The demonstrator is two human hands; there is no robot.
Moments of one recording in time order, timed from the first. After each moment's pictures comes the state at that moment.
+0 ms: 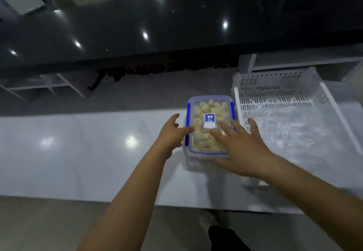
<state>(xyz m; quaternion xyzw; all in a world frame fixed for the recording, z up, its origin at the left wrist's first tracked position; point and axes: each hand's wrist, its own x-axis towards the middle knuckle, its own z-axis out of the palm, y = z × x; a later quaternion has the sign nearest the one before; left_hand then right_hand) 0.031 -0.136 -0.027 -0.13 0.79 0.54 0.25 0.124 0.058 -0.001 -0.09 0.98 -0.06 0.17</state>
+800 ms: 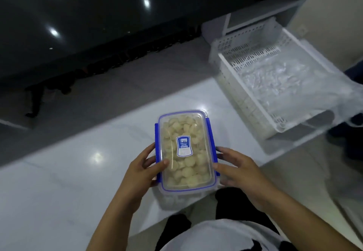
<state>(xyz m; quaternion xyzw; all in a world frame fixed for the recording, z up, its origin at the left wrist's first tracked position) 0.029 -0.319 -0.060 -0.02 0.71 0.55 0.43 0.191 -0.107 -0.049 0.41 0.56 -0.72 0.05</state>
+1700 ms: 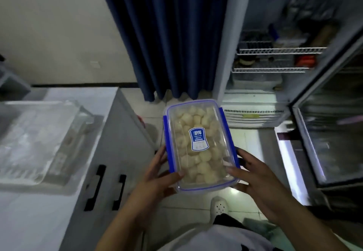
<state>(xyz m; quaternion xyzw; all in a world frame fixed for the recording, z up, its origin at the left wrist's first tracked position) 0.393 -0.083 -0.047 0.39 0.48 0.32 0.72 0.654 -0.126 -0.023 0.57 0.26 -0.64 -0.44</state>
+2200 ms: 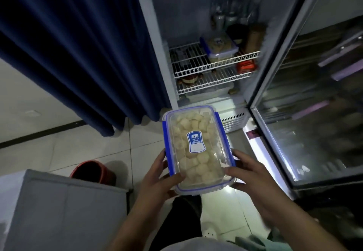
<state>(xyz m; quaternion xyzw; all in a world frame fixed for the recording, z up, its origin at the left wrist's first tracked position) 0.641 0.071 -0.046 0.46 0.47 0.24 0.71 0.867 -0.030 -0.055 0.61 0.20 -0.57 -0.52</state>
